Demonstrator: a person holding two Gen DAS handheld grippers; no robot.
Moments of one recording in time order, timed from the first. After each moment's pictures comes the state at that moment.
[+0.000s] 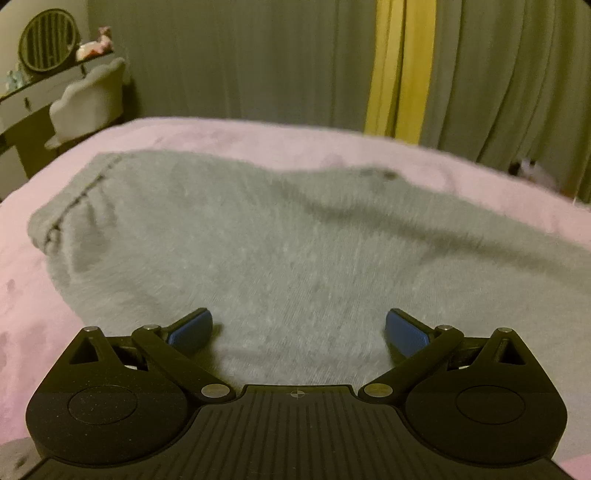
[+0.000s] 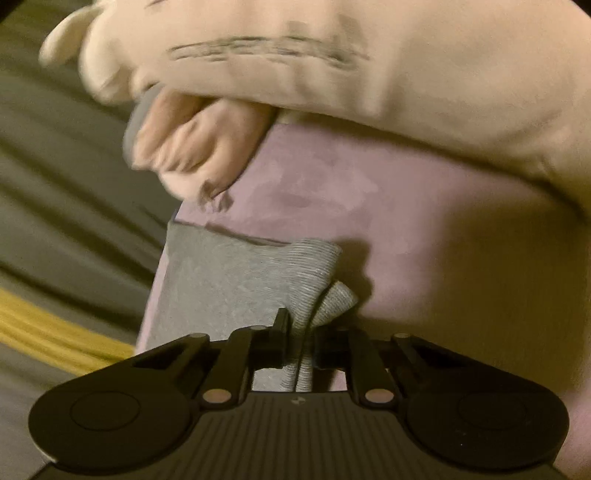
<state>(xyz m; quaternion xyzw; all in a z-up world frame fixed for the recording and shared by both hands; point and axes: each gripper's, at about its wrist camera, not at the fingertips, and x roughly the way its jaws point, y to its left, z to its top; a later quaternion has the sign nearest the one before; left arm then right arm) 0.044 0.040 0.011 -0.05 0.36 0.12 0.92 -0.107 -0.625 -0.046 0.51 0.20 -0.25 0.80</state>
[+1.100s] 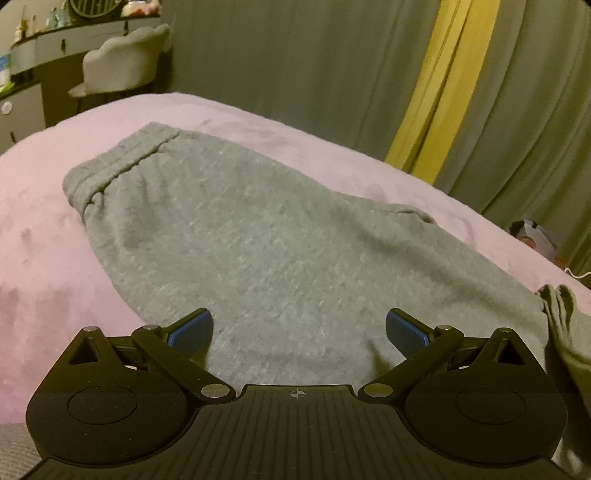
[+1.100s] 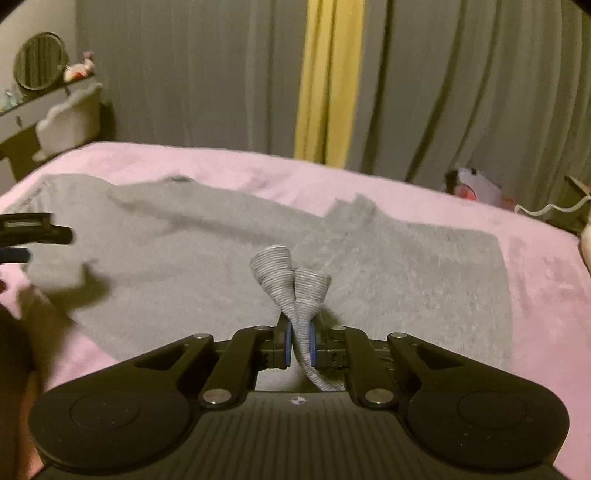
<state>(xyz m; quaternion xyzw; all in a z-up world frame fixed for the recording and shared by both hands) 0.028 0.091 0.019 -0.15 0.35 0.13 0.92 -0.028 -0.262 0.028 -0.07 0.32 0.11 0.94</state>
